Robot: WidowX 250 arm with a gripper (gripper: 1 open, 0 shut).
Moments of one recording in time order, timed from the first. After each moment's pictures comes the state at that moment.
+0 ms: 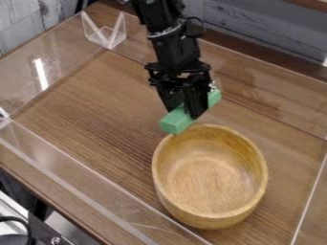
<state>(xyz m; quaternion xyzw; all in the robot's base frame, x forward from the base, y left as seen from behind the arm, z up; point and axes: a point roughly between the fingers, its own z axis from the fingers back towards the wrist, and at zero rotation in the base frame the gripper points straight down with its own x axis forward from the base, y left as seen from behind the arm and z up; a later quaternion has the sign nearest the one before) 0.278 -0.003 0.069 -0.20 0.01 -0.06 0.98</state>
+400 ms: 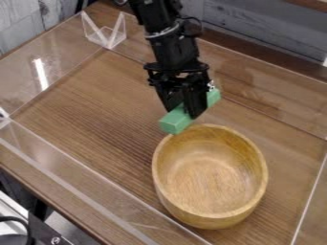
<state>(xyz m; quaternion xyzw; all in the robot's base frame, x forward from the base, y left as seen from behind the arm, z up) 0.278 -0.001 0.069 -0.20 0.00 -0.06 0.98</state>
